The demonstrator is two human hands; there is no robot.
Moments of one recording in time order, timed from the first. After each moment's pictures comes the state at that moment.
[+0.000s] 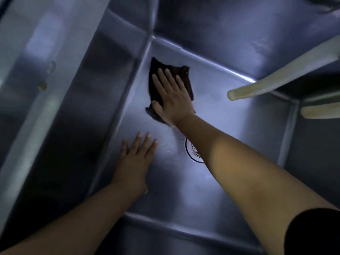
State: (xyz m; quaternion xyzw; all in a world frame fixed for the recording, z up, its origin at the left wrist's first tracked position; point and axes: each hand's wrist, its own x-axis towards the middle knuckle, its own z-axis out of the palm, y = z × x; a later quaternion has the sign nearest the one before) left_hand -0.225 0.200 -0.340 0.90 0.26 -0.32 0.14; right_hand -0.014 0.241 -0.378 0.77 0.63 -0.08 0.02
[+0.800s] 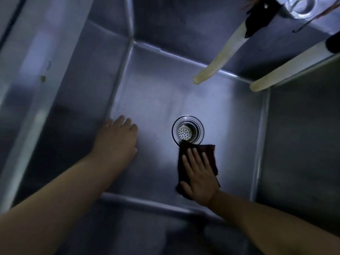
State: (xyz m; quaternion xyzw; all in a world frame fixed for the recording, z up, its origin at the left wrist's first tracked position) left_hand -0.210 0.228 -0.253 0.94 0.24 -0.25 0.03; right_hand -0.080 -0.033 -0.363 0.77 0.62 -0.14 0.04
